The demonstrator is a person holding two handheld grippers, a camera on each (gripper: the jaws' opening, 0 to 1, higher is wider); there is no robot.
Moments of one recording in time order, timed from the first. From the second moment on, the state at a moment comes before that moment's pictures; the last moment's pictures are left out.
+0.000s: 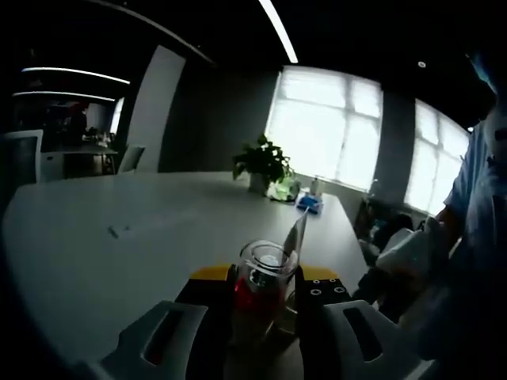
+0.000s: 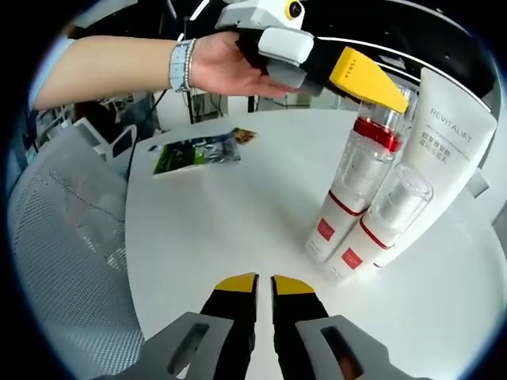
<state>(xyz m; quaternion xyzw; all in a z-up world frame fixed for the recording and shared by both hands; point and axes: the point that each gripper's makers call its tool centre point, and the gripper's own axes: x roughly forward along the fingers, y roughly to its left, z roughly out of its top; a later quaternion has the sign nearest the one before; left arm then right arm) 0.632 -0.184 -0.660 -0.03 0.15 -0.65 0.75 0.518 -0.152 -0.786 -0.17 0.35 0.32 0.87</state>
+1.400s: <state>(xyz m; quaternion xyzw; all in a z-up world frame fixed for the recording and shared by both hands) 0.639 -0.166 -0.652 -0.08 0.16 -0.62 0.76 0.514 -0.147 -0.791 -0.18 0.36 0.33 0.86</state>
